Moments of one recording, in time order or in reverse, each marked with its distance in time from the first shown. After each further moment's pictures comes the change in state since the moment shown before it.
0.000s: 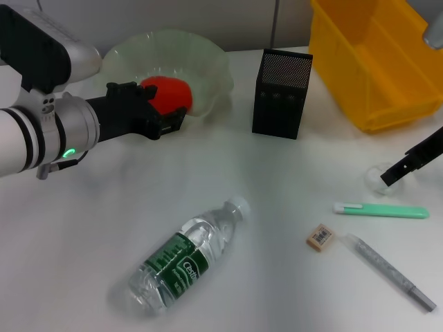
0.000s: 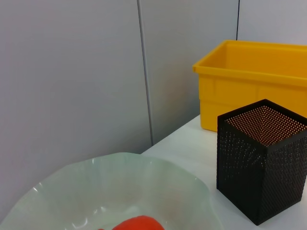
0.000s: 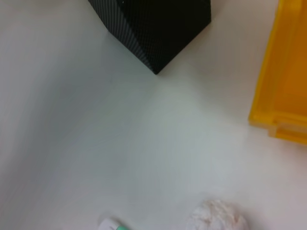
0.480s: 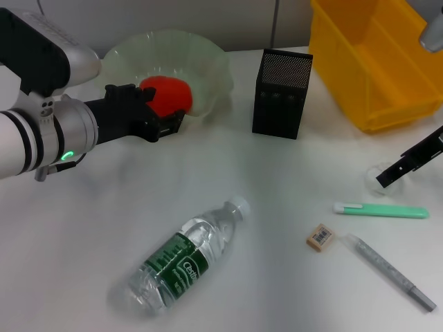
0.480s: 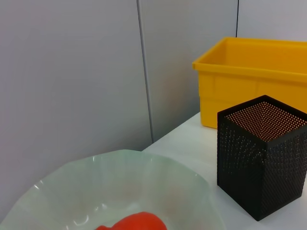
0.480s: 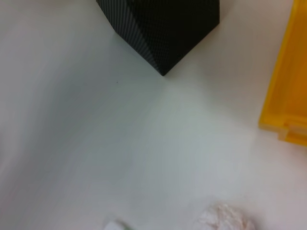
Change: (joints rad) left arm 0.007 0.000 0.000 0.000 -0.002 0.000 0.016; right arm 0.001 0.008 0.006 0.008 0.002 0.012 -0.015
